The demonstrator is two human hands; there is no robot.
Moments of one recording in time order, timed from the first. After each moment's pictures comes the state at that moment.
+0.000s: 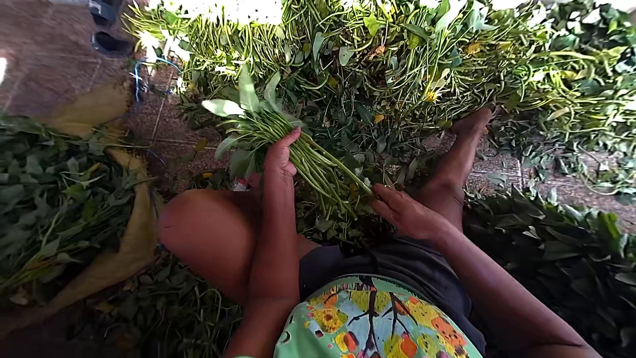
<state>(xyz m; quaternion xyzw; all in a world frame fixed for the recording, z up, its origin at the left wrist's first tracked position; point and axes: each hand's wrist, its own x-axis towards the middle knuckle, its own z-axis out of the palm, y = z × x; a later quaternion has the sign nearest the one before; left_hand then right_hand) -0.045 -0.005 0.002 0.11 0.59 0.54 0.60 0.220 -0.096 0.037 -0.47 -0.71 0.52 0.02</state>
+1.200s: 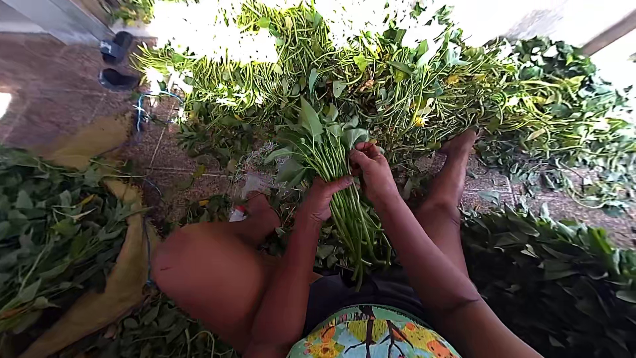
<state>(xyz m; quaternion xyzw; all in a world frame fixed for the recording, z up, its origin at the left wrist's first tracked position) 0.015 -0.040 0.005 0.23 0.39 0.49 0.75 0.142 -0.008 0.030 -0.53 -0.32 0.59 0.51</state>
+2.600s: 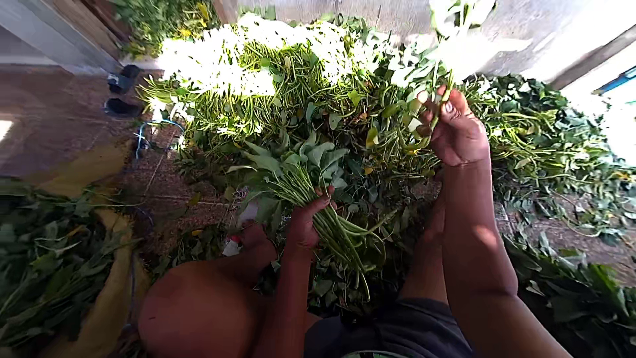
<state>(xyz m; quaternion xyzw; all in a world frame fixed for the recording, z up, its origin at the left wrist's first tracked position) -0.001 -0.020 0.008 0.19 0.34 0.61 0.69 0.295 0.099 0.093 -0.28 -0.49 0.57 0.60</state>
